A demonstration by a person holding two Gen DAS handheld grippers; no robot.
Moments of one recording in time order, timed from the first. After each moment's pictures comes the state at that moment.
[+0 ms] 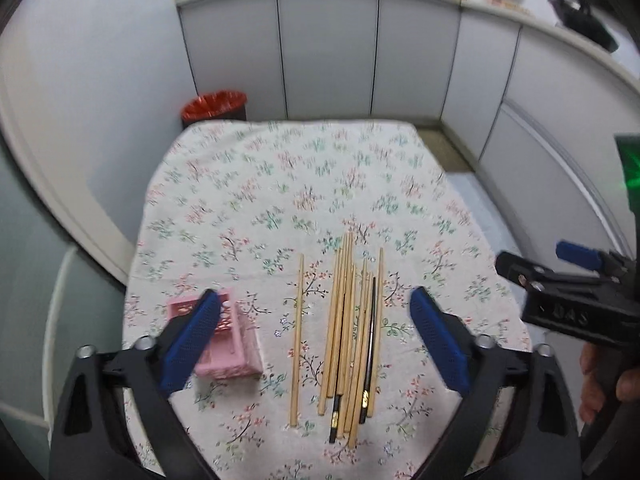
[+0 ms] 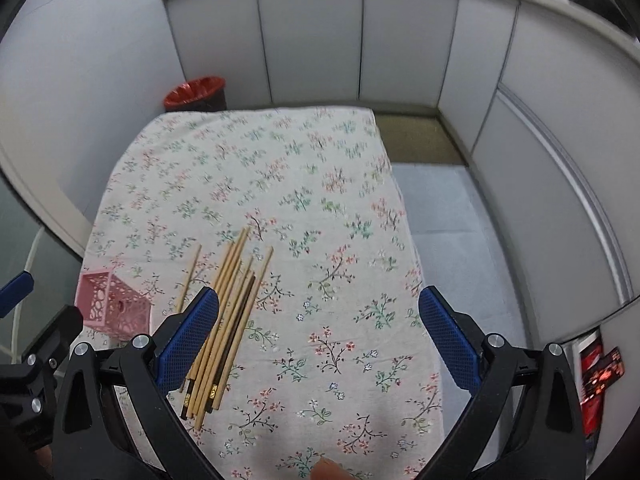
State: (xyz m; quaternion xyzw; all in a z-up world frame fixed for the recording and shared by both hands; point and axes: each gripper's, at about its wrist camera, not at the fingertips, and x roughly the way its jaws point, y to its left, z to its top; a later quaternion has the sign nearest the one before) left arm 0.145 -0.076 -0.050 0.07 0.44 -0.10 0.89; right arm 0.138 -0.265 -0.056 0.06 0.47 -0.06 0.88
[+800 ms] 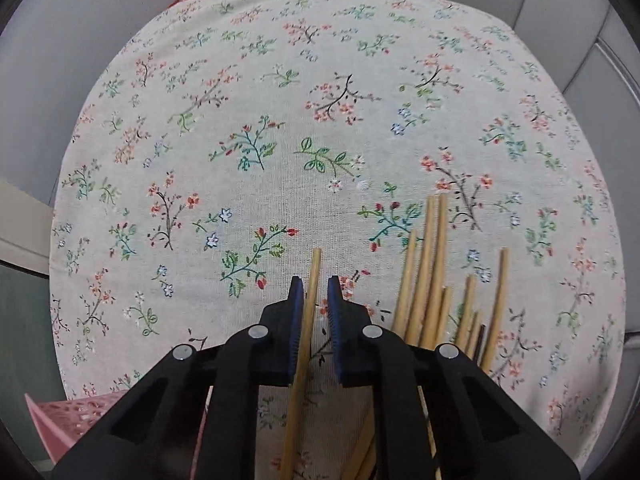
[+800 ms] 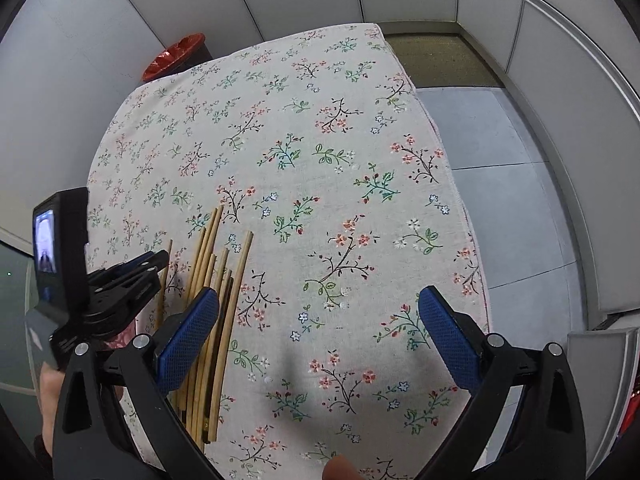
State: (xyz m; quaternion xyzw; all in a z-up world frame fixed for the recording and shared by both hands) left arm 0.299 -0.091 -0.223 0.08 0.59 -0.01 0.80; right arm 0.218 -0.309 -0.143 0.15 0.56 -0.01 0.81
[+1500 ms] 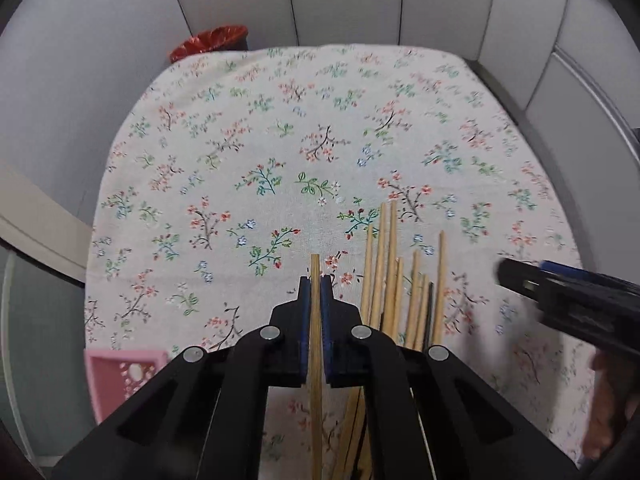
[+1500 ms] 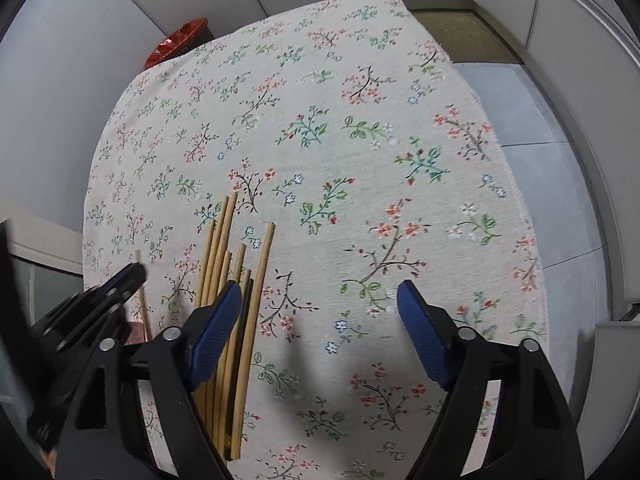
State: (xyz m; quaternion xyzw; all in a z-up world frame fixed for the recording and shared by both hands) left arm 0.234 -0.091 -0.146 0.09 0.52 -0.05 0.85; right arm 0.240 -0.284 -0.181 0.18 0.59 0.01 0.79
